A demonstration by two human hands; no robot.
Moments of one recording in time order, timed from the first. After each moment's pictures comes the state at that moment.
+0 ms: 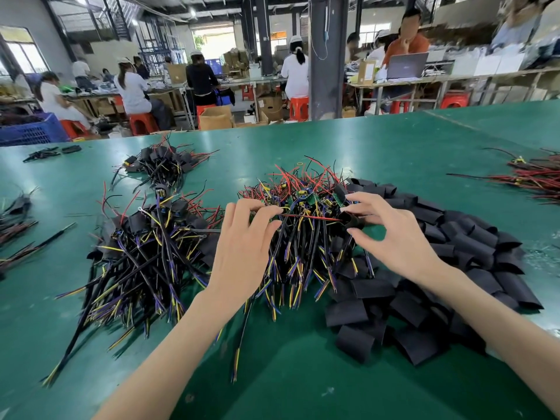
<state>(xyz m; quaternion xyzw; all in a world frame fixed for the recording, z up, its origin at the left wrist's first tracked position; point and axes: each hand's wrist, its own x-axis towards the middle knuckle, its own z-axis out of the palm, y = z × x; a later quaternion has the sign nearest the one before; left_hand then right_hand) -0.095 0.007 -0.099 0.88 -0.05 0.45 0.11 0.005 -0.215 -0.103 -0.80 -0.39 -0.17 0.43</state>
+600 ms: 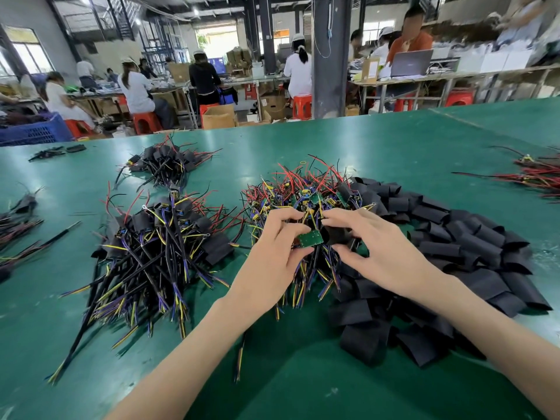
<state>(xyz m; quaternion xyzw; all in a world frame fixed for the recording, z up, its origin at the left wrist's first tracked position) -0.096 -0.015 -0.109 0.90 -0.15 0.35 0.23 -0.013 -0.200 -0.105 -0.80 -0.48 -0.19 0.32</state>
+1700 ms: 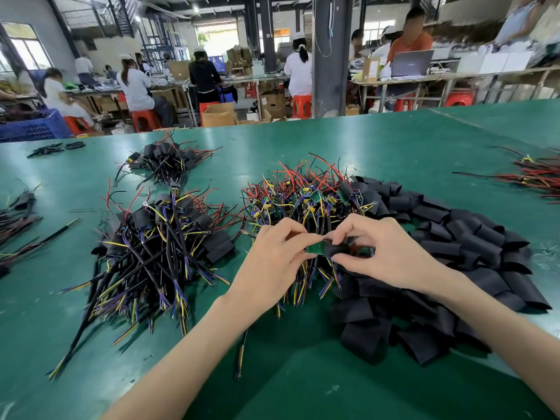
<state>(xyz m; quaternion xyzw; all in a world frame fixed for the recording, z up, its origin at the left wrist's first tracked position) -0.101 -0.016 -0.107 0.92 -0.13 0.33 0.17 -0.021 -0.204 -0.096 -0.76 -0.46 -0.02 0.46</state>
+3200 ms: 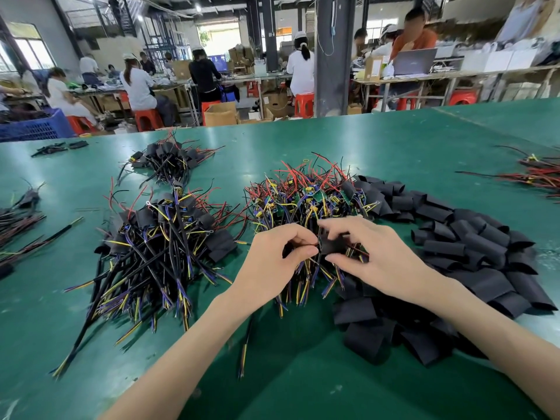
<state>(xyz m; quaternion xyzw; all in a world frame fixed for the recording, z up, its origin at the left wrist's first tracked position) -0.102 -0.014 -0.099 0.88 -0.08 0.24 0.41 -0.026 -0.196 -0.103 -0.78 -0.50 -0.14 0.34</state>
